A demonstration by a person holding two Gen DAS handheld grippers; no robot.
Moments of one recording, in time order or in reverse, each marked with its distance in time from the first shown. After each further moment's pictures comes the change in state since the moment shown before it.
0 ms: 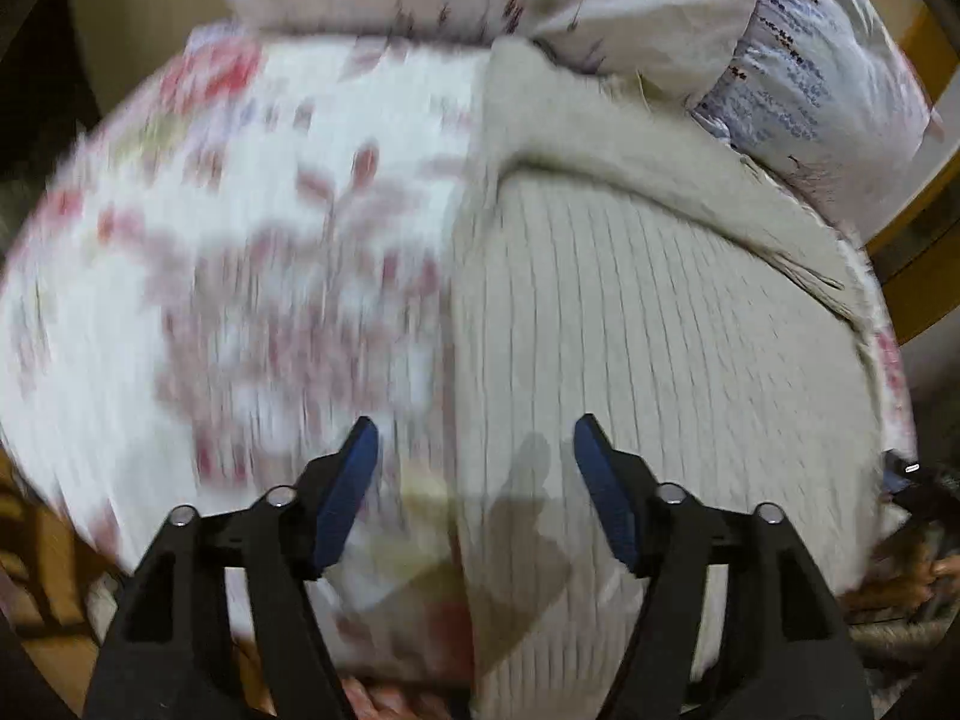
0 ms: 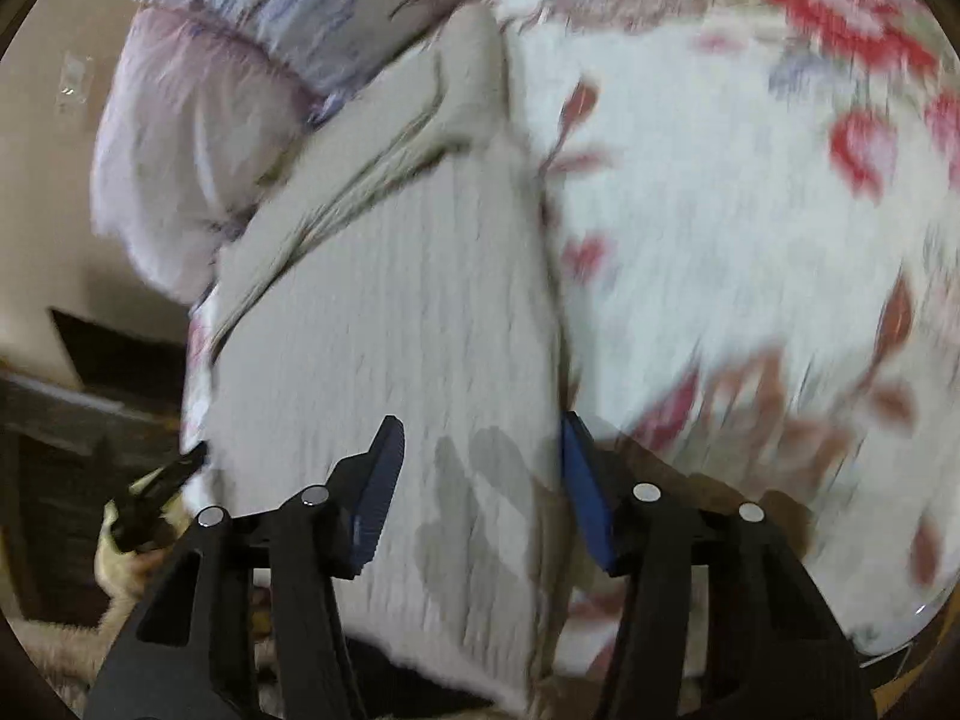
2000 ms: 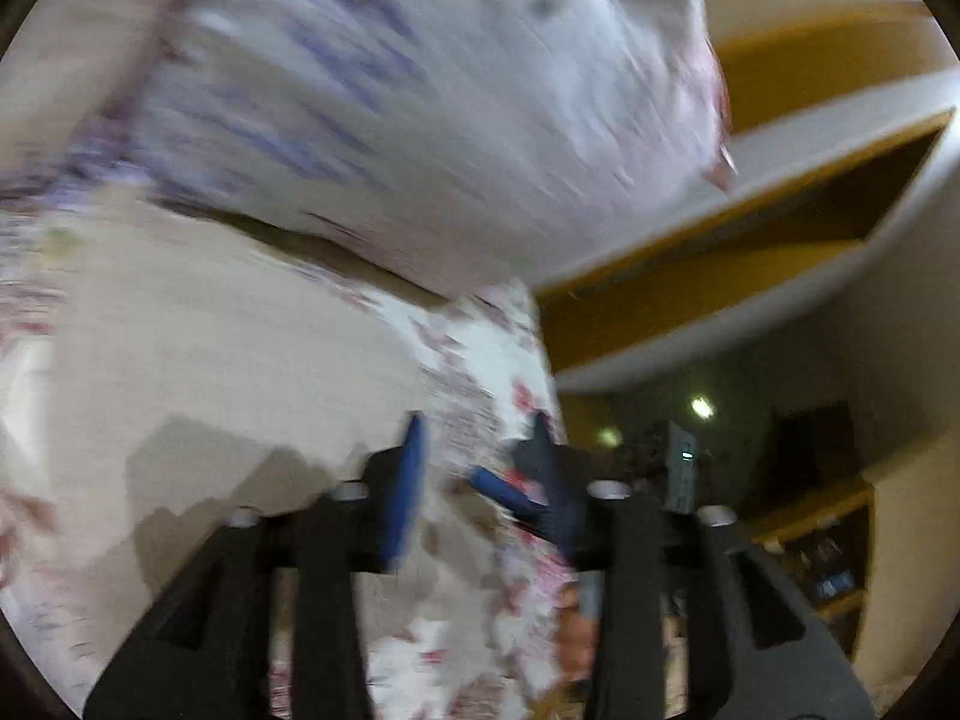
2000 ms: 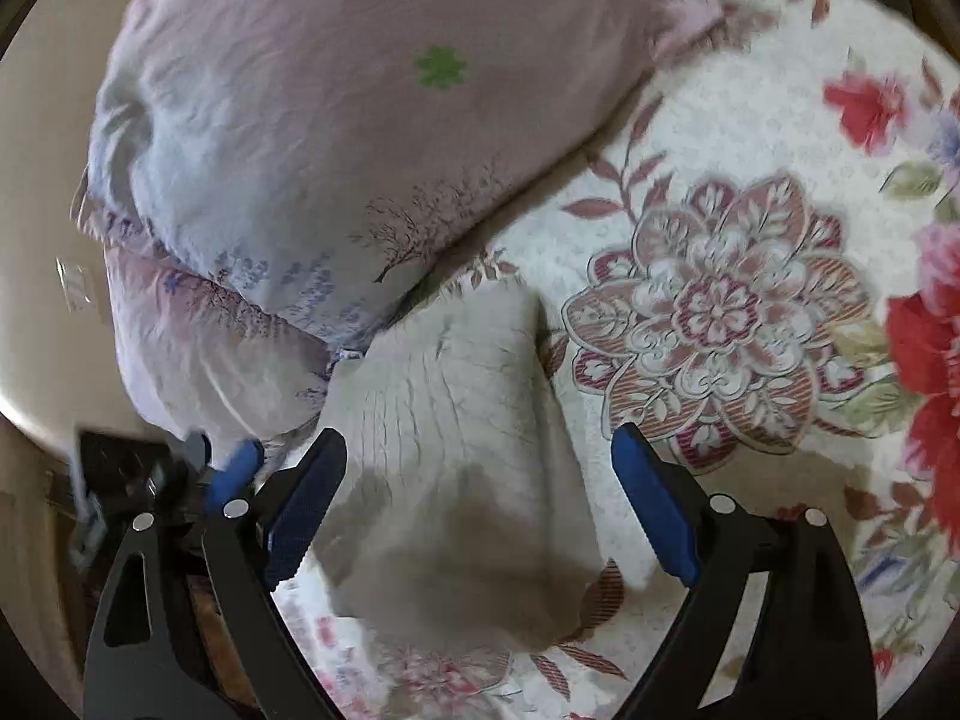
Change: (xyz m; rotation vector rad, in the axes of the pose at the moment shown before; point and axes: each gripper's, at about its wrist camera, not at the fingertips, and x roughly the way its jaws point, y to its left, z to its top) left arm 0.103 -0.314 0.173 0.017 0.040 -0.719; right arm -0.019 -0.020 0.222 0.129 -0.171 0.155
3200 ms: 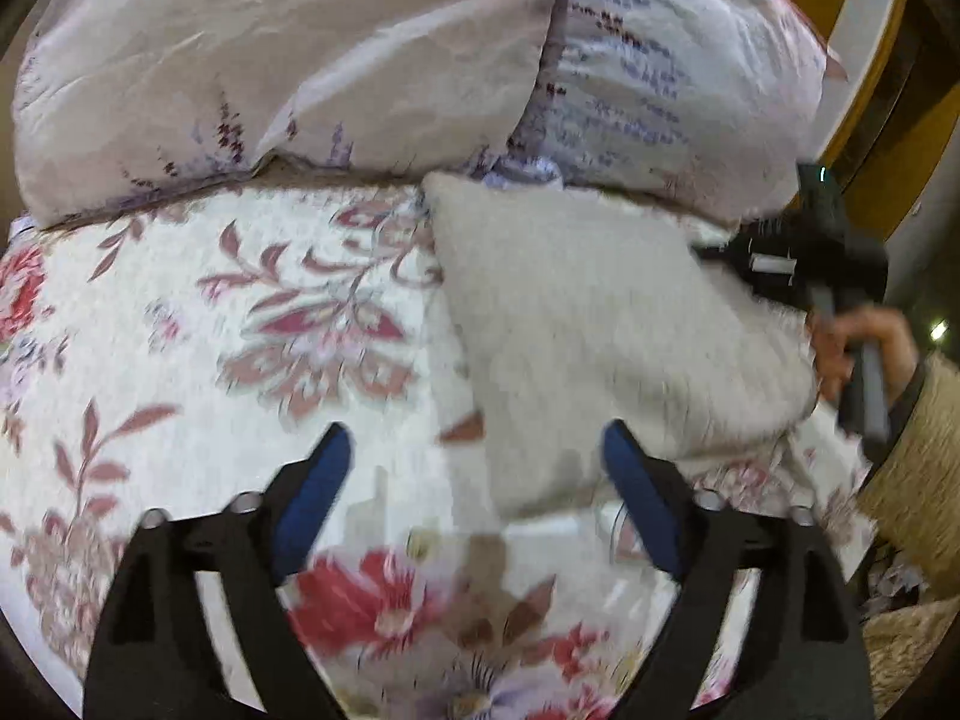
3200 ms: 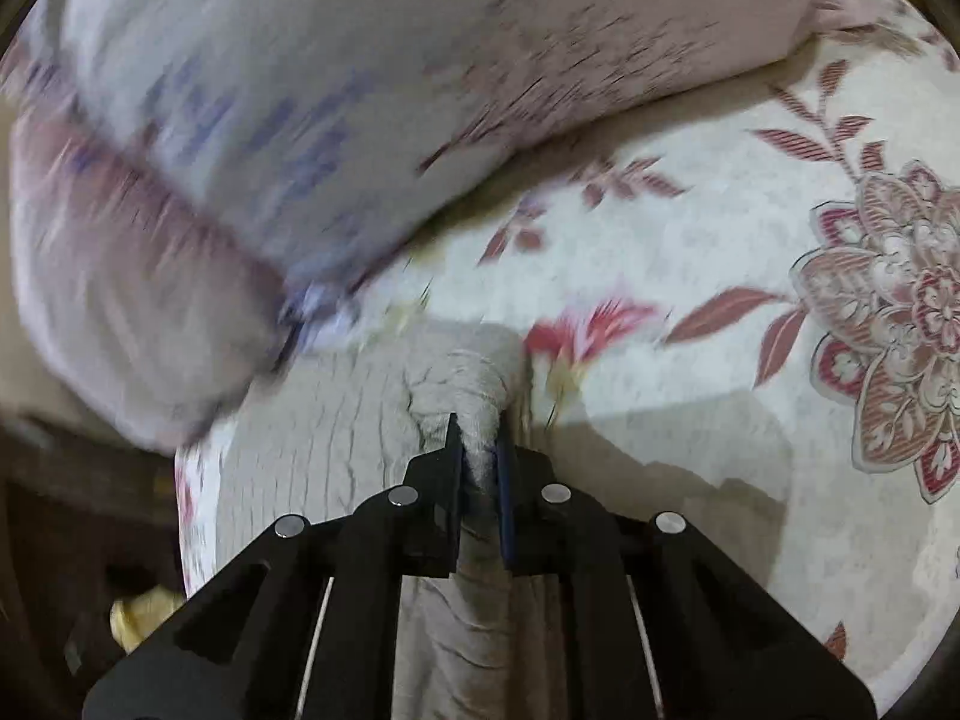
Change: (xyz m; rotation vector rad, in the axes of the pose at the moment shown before) left arm -0.150 0.084 -0.106 0.303 -0.073 0.637; right arm 0.114 0.085 -0.020 -0.132 -0.019 -0.260
